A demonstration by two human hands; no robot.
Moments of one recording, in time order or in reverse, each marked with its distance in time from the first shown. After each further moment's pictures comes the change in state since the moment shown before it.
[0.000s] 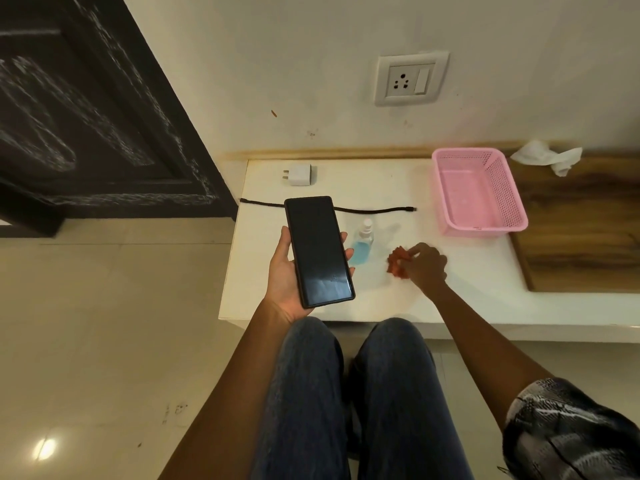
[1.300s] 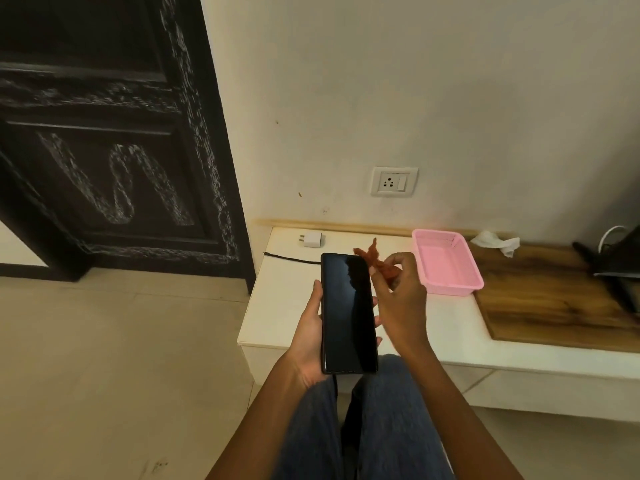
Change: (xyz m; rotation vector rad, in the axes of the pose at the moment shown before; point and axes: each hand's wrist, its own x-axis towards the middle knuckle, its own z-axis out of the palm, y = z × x) left_hand -0.121 -0.055 0.058 0.134 -0.072 0.000; right_hand -0.236 -0.094 -0.108 0.639 0.226 -0.630
